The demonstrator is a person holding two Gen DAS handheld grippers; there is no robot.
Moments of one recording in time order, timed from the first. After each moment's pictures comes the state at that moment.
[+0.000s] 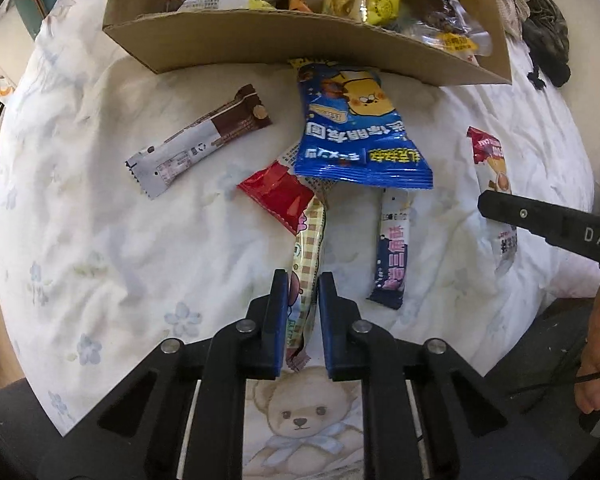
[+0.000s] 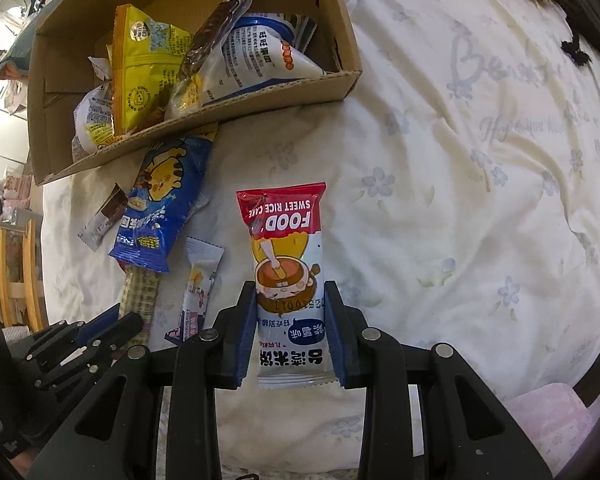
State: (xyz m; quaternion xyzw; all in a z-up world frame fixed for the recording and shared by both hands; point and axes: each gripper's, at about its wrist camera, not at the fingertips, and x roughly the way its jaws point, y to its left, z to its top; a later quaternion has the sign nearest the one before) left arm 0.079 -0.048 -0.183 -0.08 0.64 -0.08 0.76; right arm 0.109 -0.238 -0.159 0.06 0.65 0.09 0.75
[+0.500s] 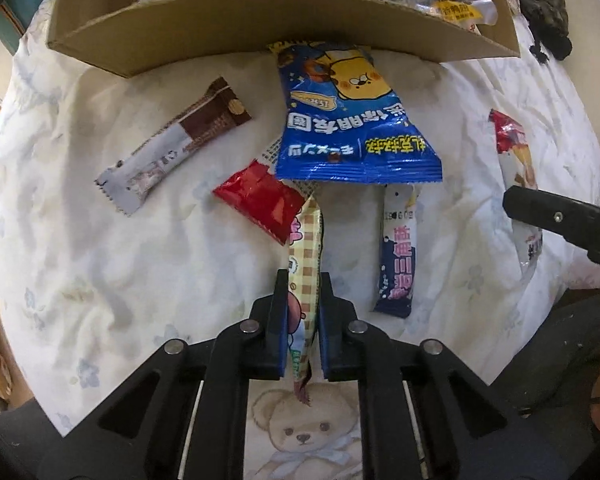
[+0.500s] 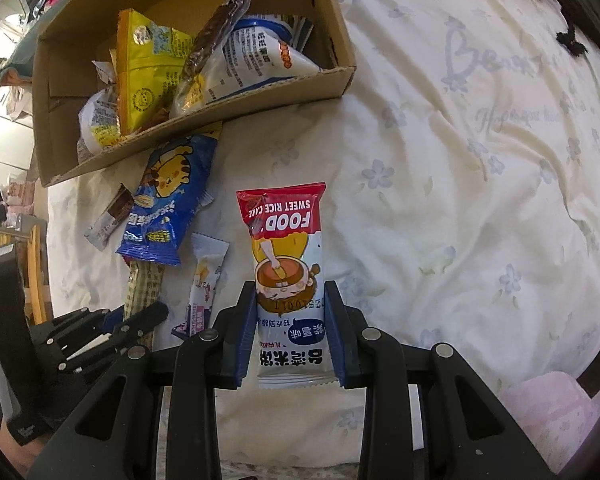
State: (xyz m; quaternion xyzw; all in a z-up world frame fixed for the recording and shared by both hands) left arm 0.092 -0.070 -0.197 -0.04 0.66 -0.09 0.75; right arm 0.102 -0.230 -0.158 0.08 0.64 0.09 0.76
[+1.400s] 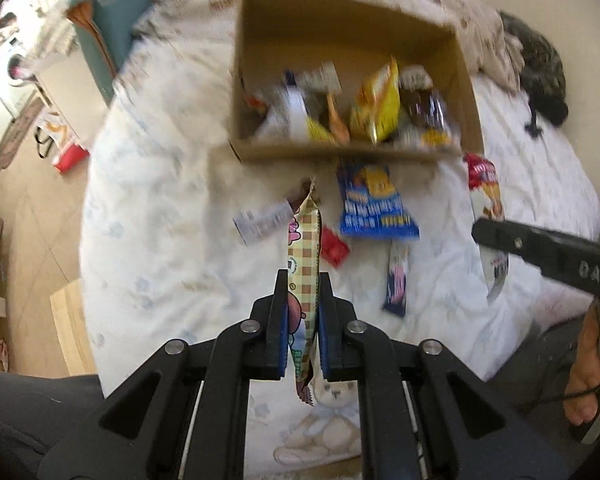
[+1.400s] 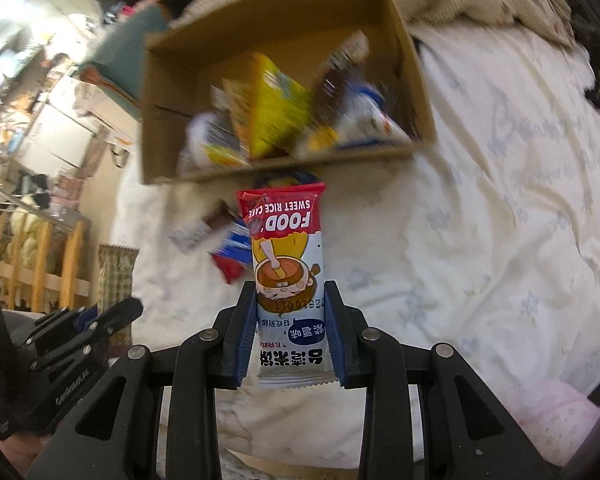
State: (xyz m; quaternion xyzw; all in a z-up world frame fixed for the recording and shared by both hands) left arm 0.040 -0.013 -0.087 -0.05 0.53 -0.01 0.85; right arm 0.075 -0.198 -0.096 0.08 0.54 0.20 0.81
